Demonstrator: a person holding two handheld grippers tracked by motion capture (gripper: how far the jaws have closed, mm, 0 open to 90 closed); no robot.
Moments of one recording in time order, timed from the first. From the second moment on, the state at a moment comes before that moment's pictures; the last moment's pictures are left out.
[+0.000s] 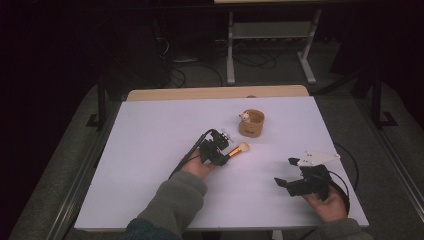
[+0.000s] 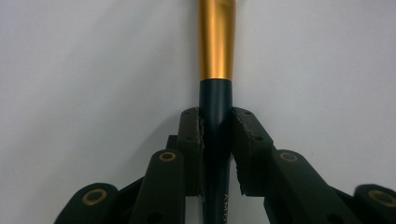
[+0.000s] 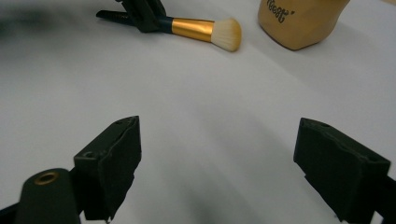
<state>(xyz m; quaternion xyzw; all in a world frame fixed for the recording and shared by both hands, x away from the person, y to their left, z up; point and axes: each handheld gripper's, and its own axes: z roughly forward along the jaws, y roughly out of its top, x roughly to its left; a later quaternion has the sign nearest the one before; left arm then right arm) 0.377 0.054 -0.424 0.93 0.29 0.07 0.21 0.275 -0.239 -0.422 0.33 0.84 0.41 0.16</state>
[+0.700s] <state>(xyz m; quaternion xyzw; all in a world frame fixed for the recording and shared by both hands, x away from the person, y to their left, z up) 0.371 0.075 -0.419 0.93 0.30 0.06 0.22 0.272 -0.231 -0.417 0.34 0.82 0.42 0.16</state>
